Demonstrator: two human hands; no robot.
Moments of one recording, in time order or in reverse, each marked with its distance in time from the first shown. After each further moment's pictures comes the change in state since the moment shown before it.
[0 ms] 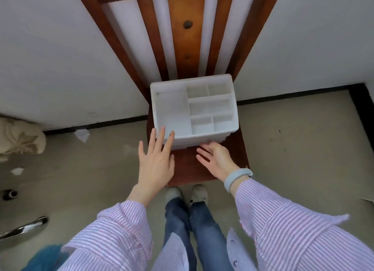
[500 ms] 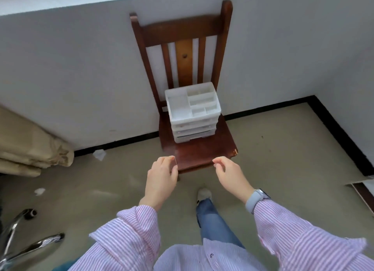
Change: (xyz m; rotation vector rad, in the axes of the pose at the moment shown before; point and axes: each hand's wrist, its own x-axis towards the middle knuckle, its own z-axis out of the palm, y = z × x) left_hand -0.235 0.006 -0.066 -0.329 0.095 -0.030; right_hand -0.241 0.128 -0.074 -1.214 0.133 -0.767
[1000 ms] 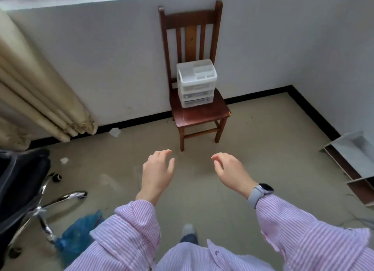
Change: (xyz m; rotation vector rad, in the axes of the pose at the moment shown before) left_hand -0.354 -0.078 -0.041 0.028 0.117 0.046; right_hand -0.363 -0.002 0.092 -0.332 0.075 -0.187
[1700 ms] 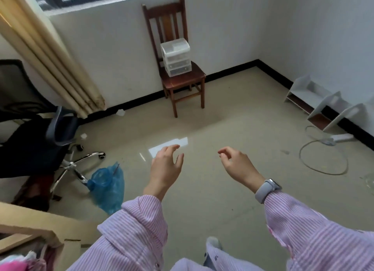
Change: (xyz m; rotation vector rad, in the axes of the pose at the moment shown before) left_hand -0.538 -0.001 -0.004 -0.089 -0.010 0.184; right_hand -0.552 0.010 0.084 0.232 0.169 0.132
